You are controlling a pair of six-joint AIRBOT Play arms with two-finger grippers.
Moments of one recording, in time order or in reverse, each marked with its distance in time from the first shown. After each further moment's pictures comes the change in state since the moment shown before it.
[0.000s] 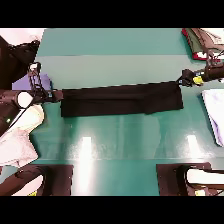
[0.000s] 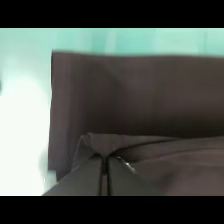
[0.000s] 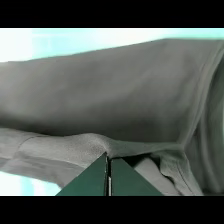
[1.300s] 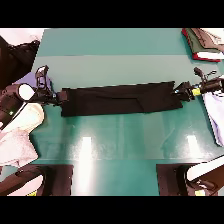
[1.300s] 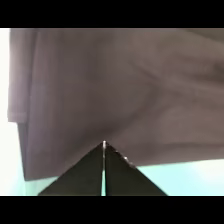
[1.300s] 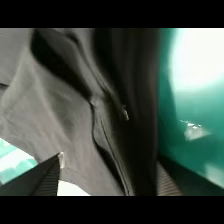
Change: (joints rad) left arm 0.000 -0.062 0.081 -0.153 -0.238 0.035; right arm -0.184 -0.370 0.060 0.145 0.208 -0.184
